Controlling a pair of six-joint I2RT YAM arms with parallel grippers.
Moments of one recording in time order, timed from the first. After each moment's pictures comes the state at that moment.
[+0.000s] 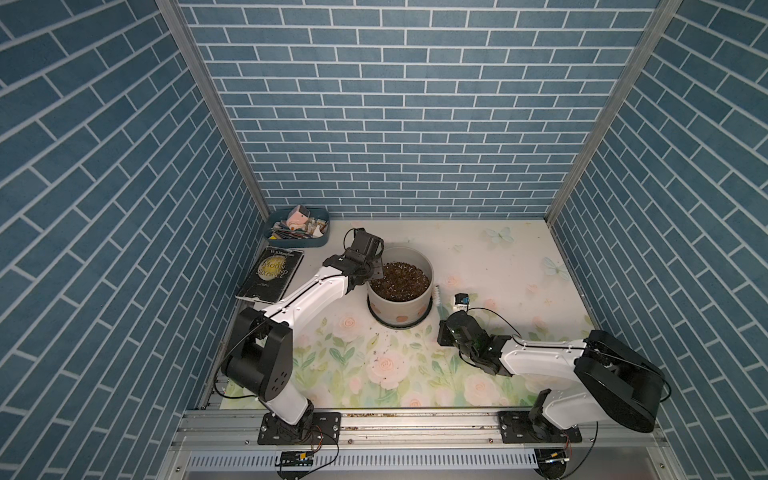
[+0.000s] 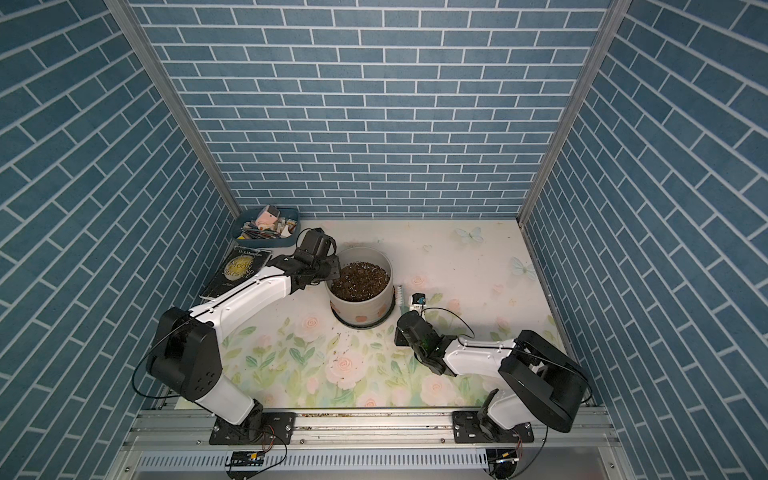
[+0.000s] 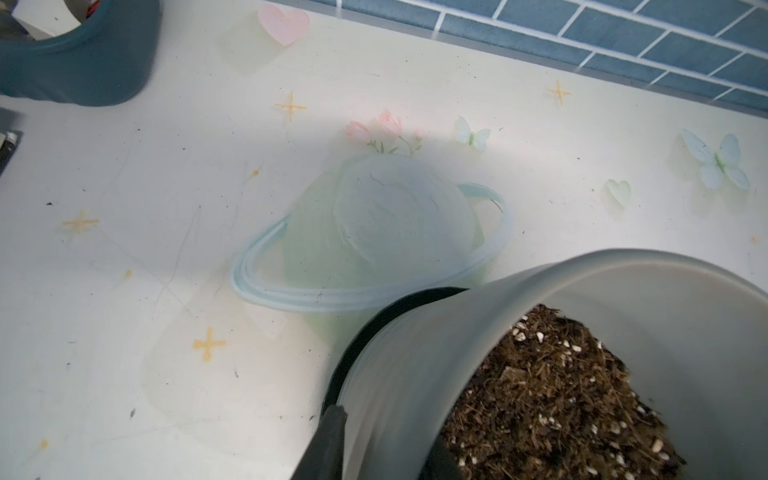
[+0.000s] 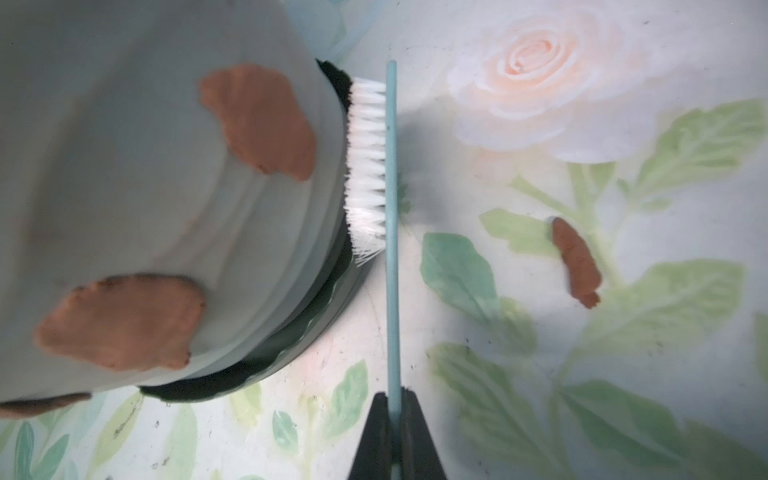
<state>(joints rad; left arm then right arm) -0.47 1.62 1.23 -0.49 -0.17 -0.52 0.95 1.45 0.47 0.25 0.29 0.75</state>
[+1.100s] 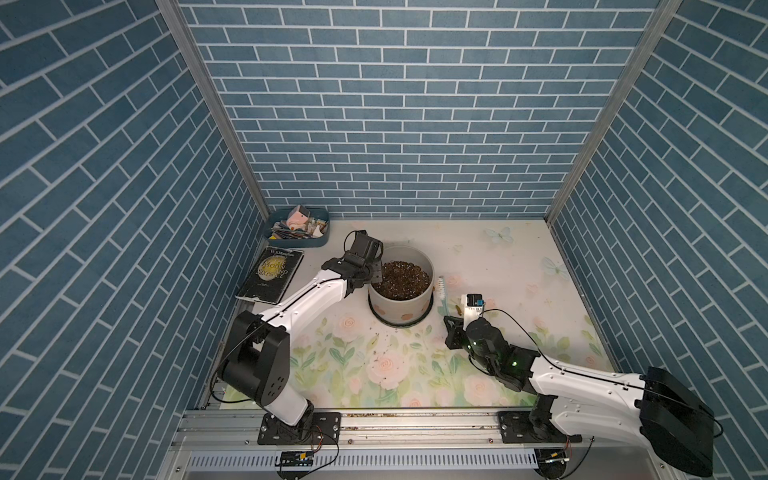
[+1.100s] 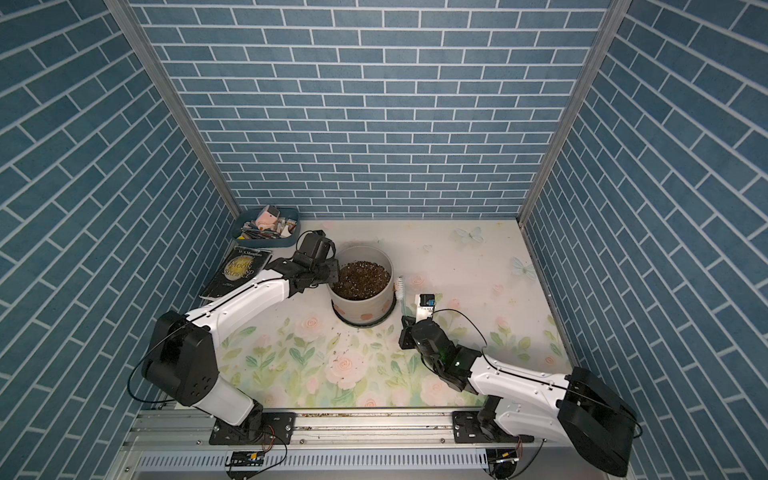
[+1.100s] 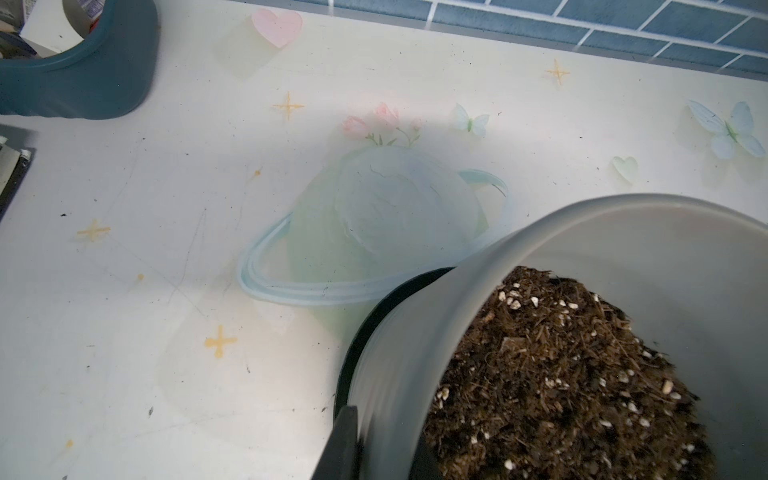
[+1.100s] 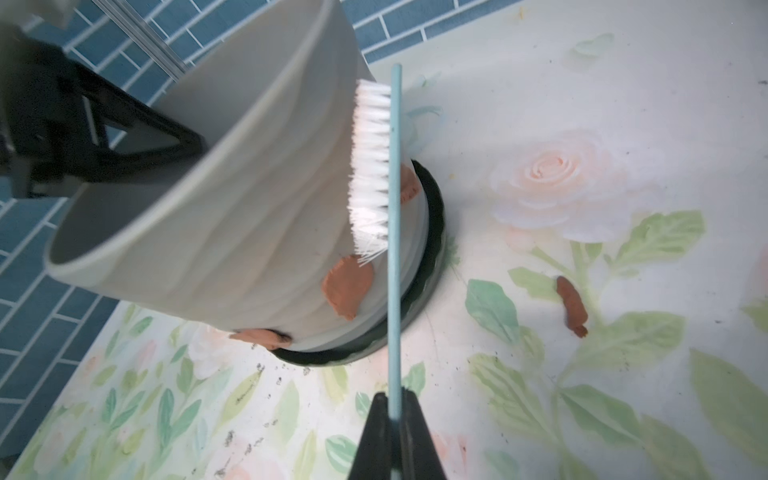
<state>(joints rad) -0.48 1.59 1.20 -0.48 -0.18 -0.47 1.00 1.06 0.37 0.21 0.36 0.70</state>
